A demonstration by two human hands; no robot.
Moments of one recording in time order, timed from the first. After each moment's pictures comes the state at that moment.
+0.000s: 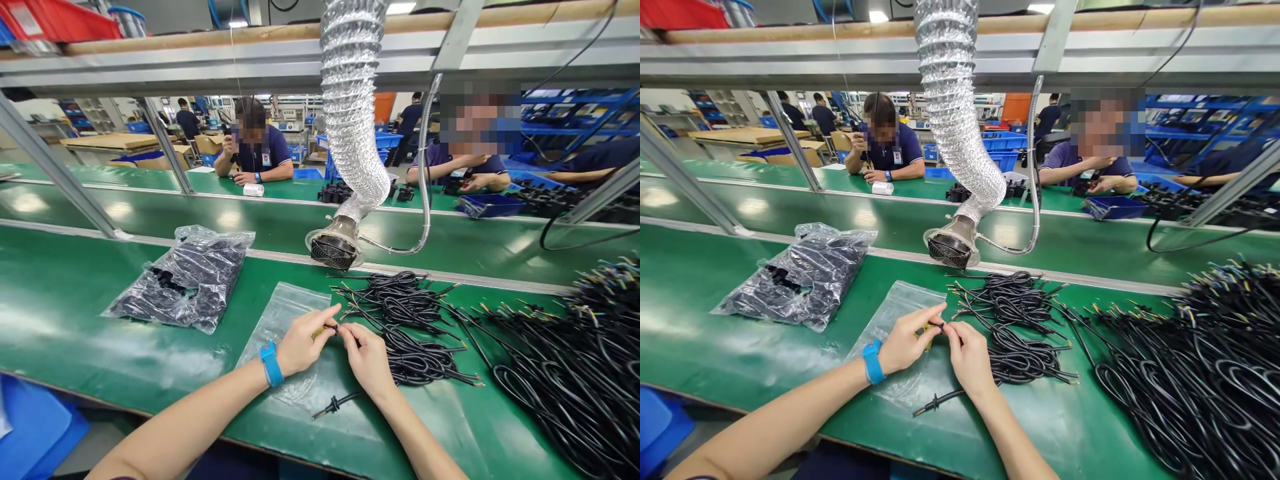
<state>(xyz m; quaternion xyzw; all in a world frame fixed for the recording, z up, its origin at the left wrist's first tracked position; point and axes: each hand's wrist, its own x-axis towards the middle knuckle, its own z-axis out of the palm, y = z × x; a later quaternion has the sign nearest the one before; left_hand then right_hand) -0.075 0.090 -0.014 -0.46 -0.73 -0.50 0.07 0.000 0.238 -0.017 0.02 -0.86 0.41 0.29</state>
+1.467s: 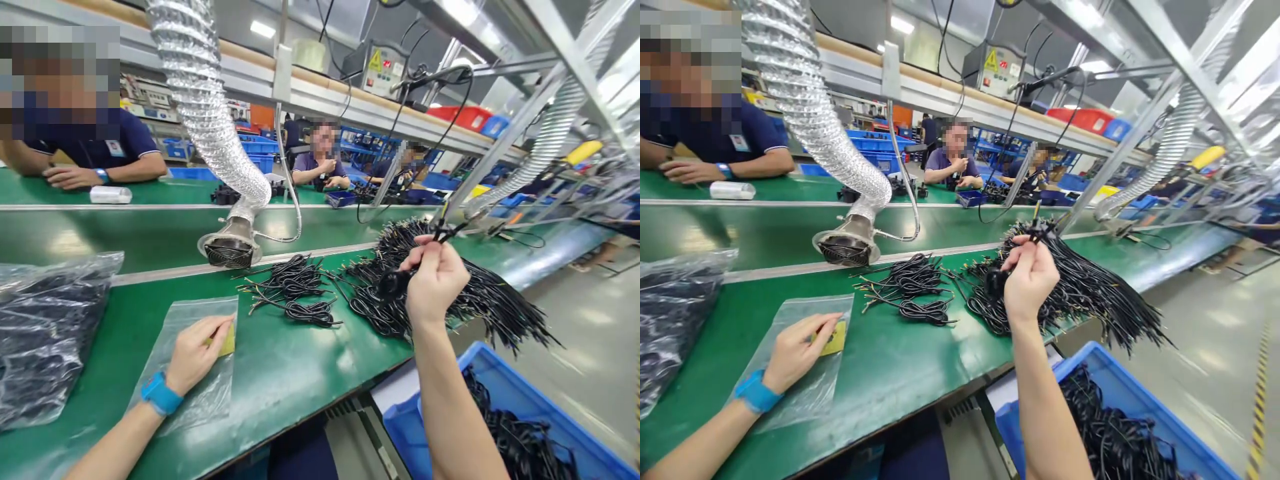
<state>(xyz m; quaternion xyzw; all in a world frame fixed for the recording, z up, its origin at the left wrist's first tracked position) -0.090 0.076 -0.010 -0.49 -0.72 -0.45 0.20 0.115 0.366 0.145 -0.23 -0.69 0.26 0.64</state>
